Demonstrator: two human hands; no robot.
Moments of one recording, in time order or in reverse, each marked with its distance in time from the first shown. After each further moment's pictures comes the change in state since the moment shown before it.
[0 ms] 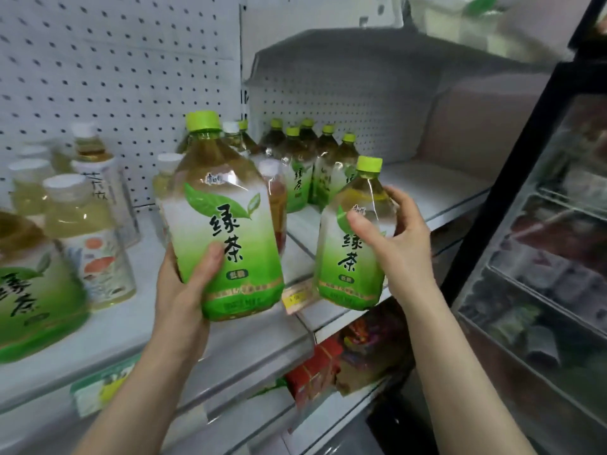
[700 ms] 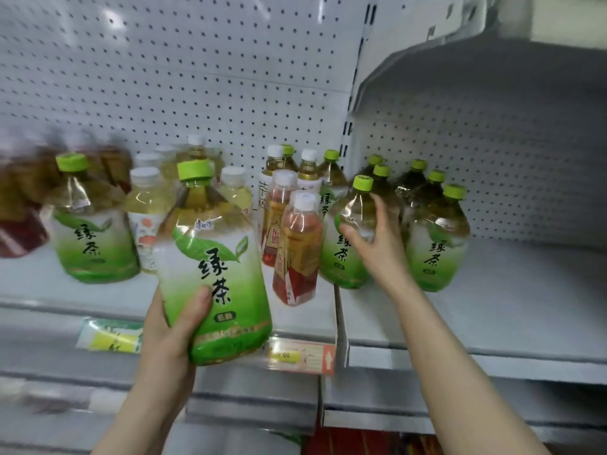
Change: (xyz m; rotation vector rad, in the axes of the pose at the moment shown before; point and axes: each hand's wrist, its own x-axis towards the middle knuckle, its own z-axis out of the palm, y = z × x) left_hand -0.026 -0.058 0.060 0.125 0.570 0.258; right_hand 0.163 0.101 0.095 -0.136 -0.678 -0.100
